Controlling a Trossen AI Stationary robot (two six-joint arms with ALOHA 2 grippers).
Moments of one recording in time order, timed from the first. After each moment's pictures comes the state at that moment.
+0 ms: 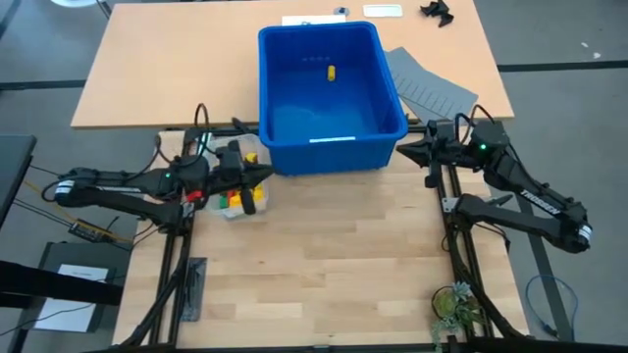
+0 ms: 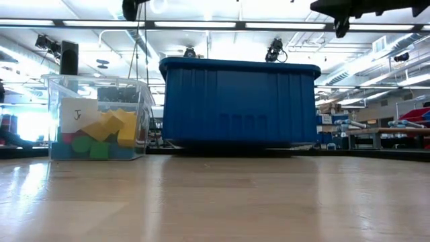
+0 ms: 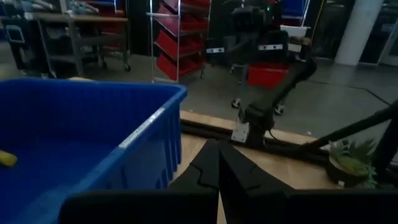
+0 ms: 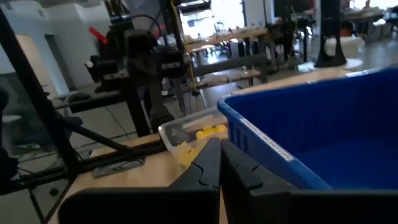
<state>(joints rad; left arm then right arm) -0.01 0.89 0.80 0.06 -0.32 -0.10 -0.61 0.55 0.68 -0.10 -0.44 0.18</state>
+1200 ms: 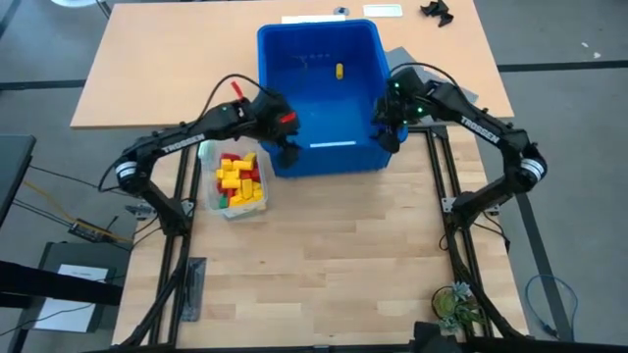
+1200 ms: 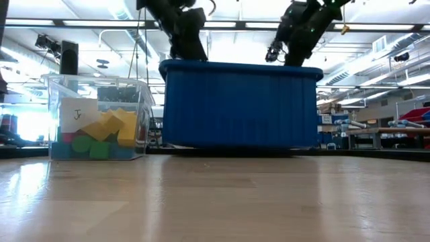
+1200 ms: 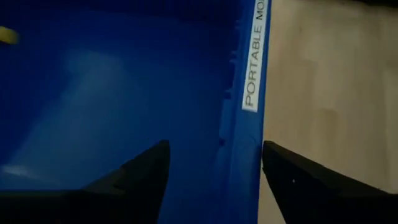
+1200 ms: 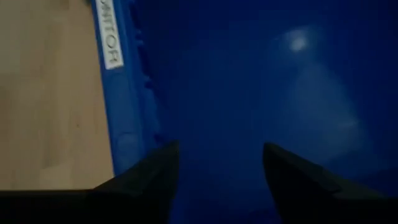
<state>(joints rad) 0.47 1.58 1.55 -0.76 0.09 0.16 -0.77 1.45 1.41 -0.94 -0.29 -0.54</state>
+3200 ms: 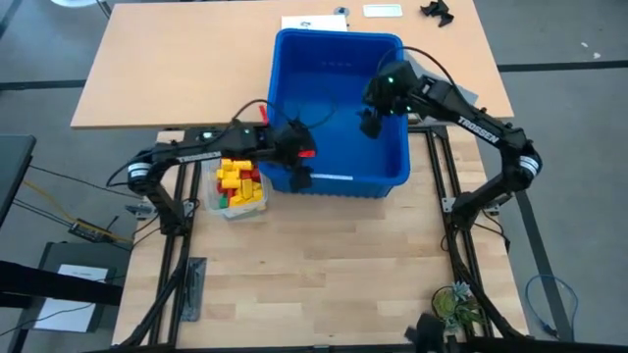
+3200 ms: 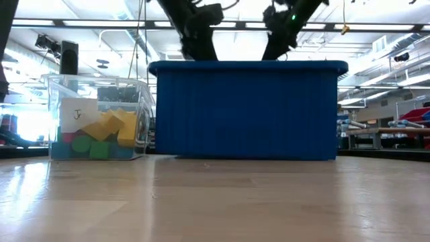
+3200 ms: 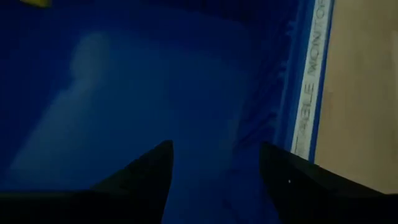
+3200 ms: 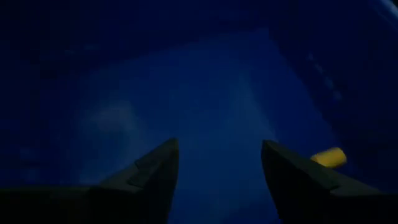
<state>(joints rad) 0.26 1.67 1.56 -0.75 -0.10 0.12 -0.66 1.49 1.57 -0.79 0.05 -0.26</state>
